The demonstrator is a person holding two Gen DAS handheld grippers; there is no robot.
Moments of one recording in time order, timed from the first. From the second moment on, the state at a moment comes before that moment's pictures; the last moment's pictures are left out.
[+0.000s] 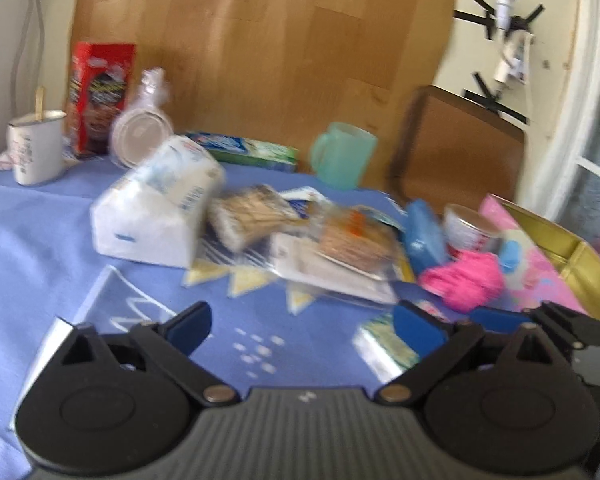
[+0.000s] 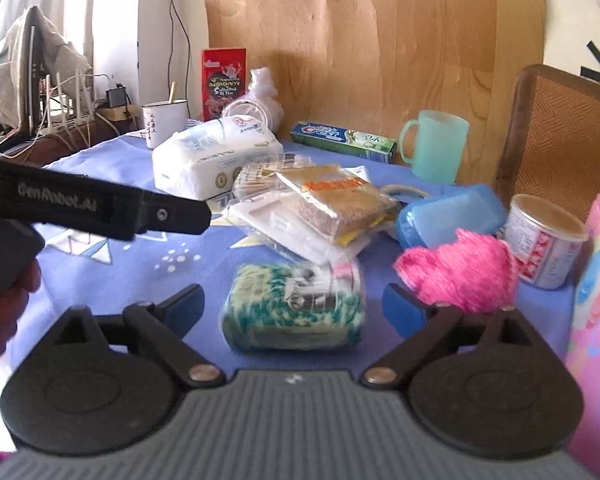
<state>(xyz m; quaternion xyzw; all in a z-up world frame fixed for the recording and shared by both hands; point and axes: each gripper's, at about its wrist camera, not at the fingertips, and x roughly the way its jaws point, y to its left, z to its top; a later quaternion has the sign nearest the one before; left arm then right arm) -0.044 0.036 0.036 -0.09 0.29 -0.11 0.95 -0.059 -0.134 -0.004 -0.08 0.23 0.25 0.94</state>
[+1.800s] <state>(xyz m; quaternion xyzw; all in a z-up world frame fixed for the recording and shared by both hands) -0.030 0.006 0.039 -0.11 0.30 -0.19 0.93 -0.052 -0.196 0.019 -0.10 0.15 0.12 0.98</state>
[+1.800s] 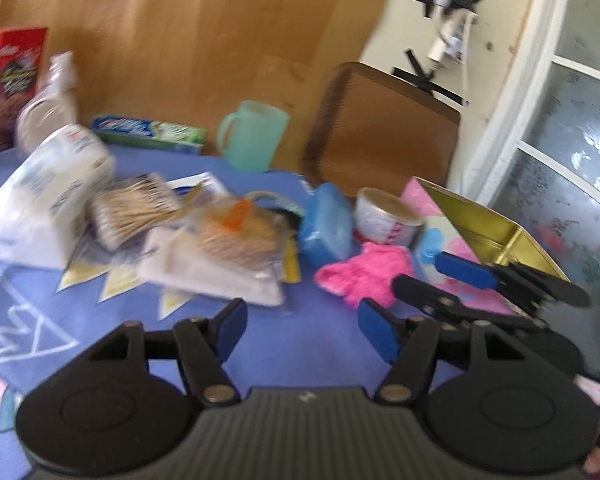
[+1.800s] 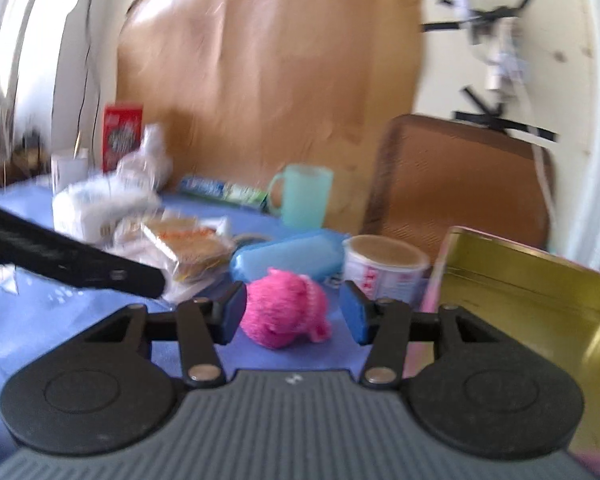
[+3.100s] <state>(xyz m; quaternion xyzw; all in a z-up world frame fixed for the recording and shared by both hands) -0.031 -0.007 0.043 -0.12 0.31 -0.30 0.89 -0.089 -0.160 -0.013 -0.09 0.19 0.25 0.94</state>
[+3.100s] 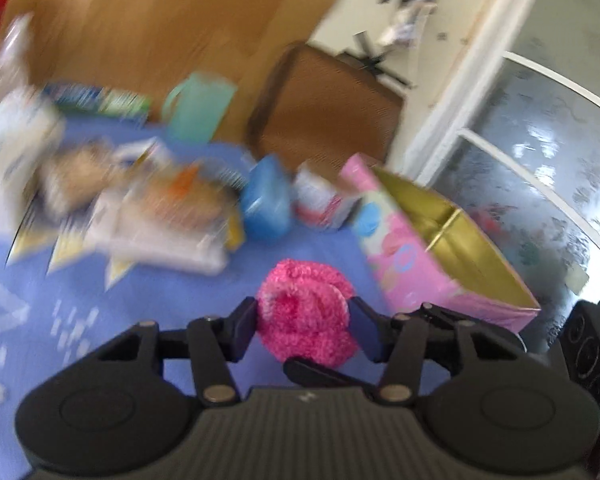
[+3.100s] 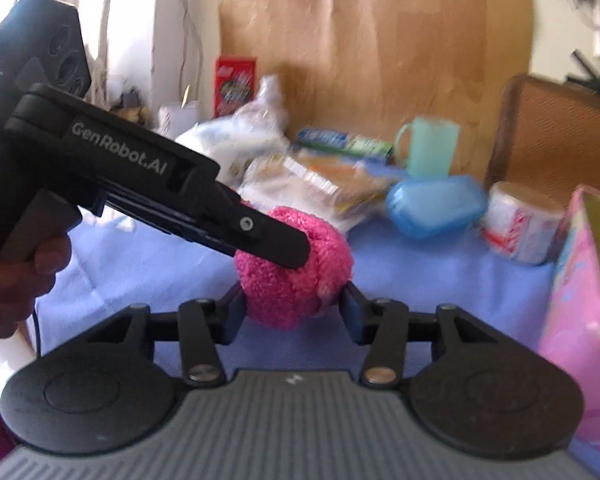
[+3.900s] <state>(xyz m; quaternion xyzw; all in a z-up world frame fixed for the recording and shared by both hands) -0.028 -0.230 0.077 0.04 0.25 -0.44 0.86 -0.140 -0.365 0.013 0.02 0.10 -0.19 0.98</state>
